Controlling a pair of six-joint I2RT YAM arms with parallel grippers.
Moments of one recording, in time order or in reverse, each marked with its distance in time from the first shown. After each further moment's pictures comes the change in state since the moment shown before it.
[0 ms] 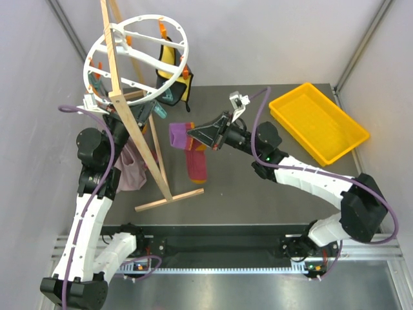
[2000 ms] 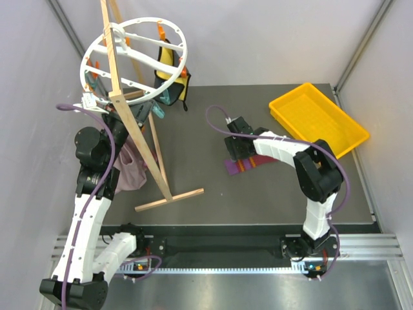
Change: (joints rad) left arm 0.000 -0.001 0.028 -0.039 -0.020 0.103; right arm -0.201 0.457 0.293 -1.264 0.639 -0.518
